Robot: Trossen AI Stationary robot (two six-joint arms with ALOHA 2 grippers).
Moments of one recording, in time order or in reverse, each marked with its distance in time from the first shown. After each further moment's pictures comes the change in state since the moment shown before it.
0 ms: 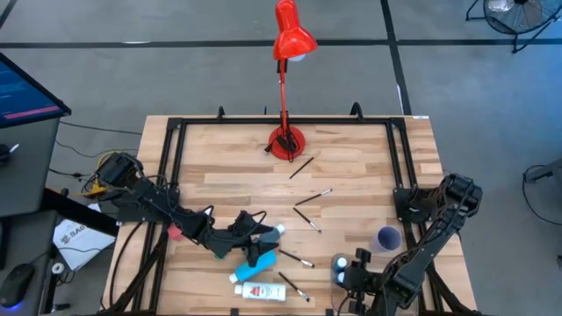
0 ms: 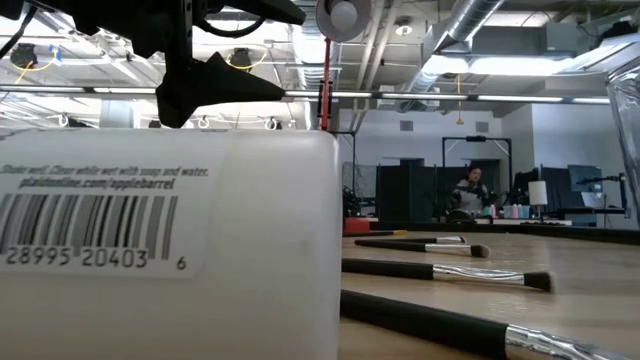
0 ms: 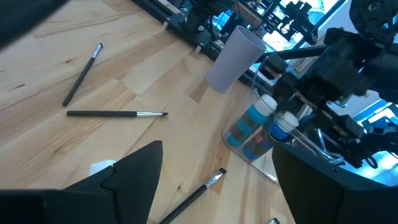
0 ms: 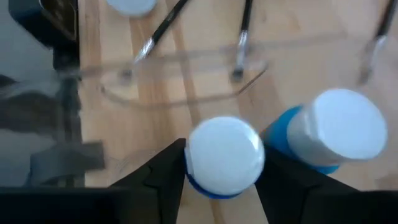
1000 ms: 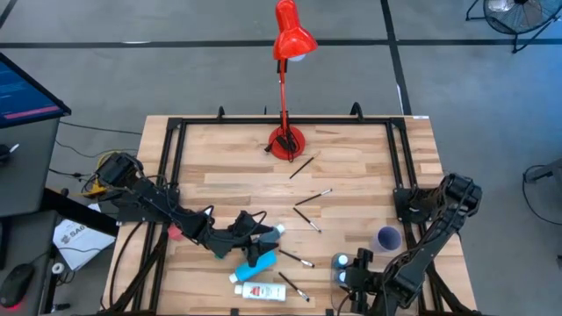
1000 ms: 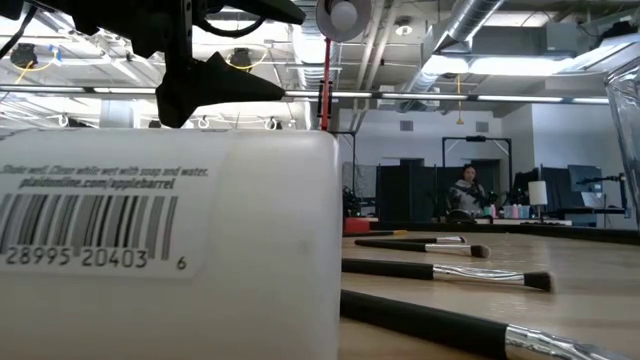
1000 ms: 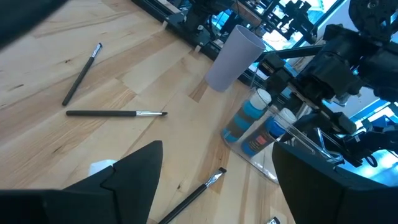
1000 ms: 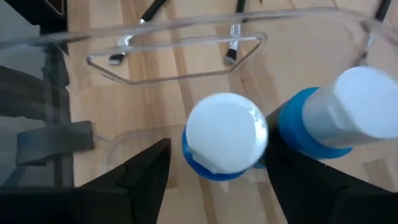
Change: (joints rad) left arm 0.000 0.000 0.000 0.000 0.002 0.003; right arm 0.003 -0.021 -0.002 -0.039 -0.017 -0.002
